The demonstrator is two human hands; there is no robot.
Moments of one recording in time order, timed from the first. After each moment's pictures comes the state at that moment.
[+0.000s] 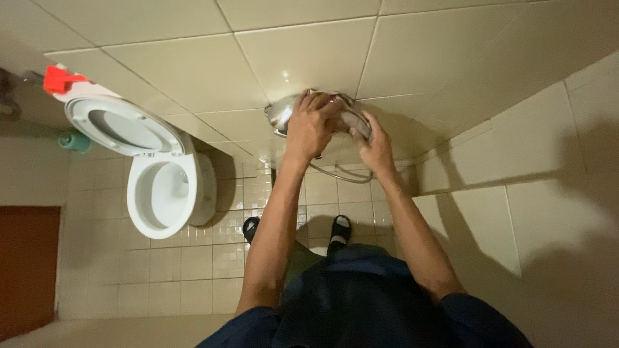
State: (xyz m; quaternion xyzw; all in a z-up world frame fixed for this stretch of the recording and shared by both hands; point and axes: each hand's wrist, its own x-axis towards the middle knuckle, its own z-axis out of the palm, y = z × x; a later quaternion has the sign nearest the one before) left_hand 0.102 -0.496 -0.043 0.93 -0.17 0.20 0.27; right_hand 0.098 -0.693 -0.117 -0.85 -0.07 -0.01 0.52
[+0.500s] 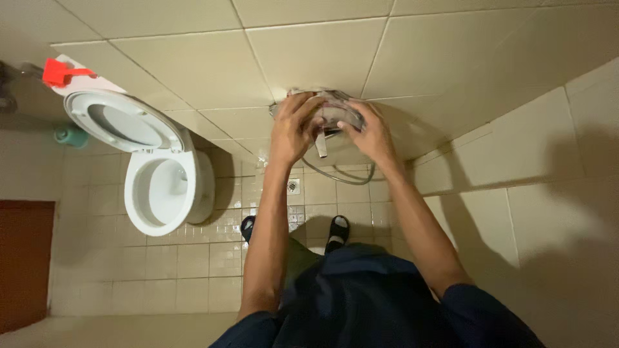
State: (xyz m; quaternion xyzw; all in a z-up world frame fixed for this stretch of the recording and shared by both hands) left_hand 0.072 -0.456 -0.023 0.87 -0.11 0.22 0.42; right_hand 0.116 -0.673 -0.084 -0.86 -0.18 -0.06 0.47
